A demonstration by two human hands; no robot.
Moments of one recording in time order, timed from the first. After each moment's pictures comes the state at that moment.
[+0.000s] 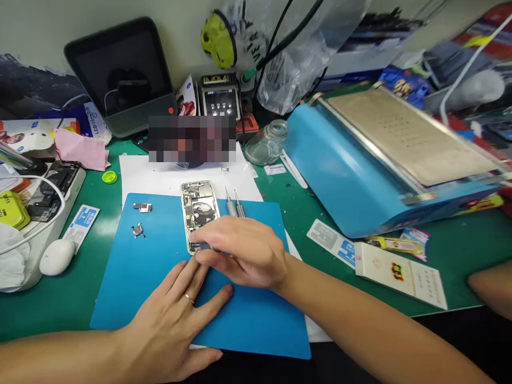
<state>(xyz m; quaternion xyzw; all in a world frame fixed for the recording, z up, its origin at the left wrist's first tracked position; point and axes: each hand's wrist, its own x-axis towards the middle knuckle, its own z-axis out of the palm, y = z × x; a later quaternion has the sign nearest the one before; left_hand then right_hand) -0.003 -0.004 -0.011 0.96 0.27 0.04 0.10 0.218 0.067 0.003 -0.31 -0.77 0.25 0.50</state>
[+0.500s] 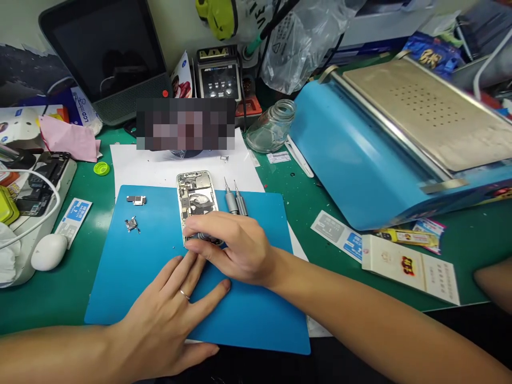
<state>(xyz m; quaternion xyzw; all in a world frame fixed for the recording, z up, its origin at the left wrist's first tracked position) 0.001 -0.002 -0.004 0.96 0.27 0.01 0.10 0.208 0.069 -0.008 -0.31 -0.77 0.27 0.49</state>
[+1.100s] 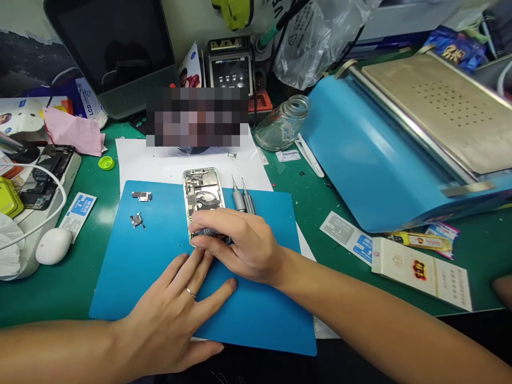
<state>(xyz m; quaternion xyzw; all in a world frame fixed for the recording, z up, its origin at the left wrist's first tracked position) 0.003 0.001 0.006 0.96 0.26 0.01 0.08 0.206 0.073 -0.015 -0.27 -0.80 0.20 0.49</state>
